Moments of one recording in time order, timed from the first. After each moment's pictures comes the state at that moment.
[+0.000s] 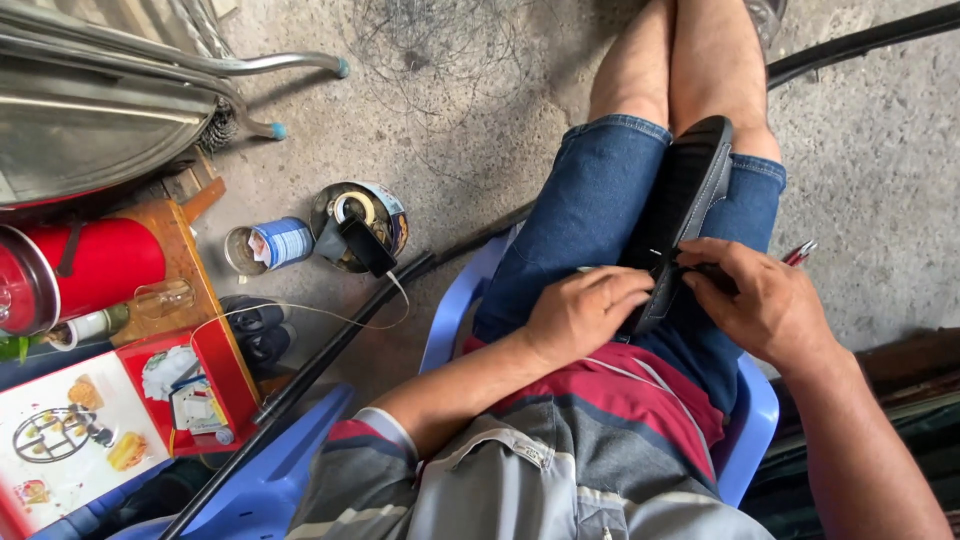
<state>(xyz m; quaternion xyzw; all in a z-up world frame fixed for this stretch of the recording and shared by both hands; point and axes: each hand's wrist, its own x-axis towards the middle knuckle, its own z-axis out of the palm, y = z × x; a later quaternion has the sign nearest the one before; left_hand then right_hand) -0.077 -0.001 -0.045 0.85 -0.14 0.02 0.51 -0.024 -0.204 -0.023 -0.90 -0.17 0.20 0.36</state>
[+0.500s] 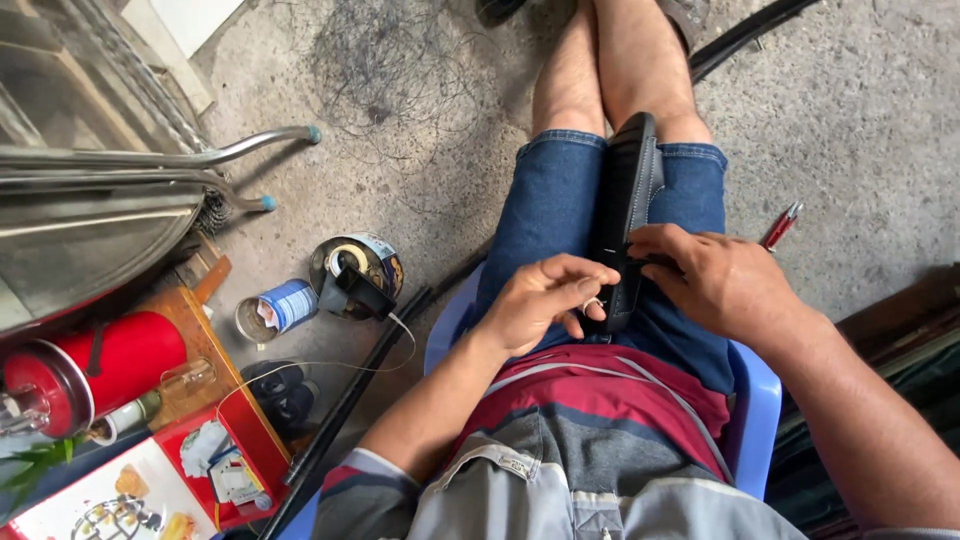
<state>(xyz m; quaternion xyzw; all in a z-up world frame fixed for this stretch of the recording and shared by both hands) -0.049 0.018 -0.036 0.41 0.13 -0.38 0.82 -0.020 -0.200 -0.015 -0.92 -0.15 0.24 0.26</state>
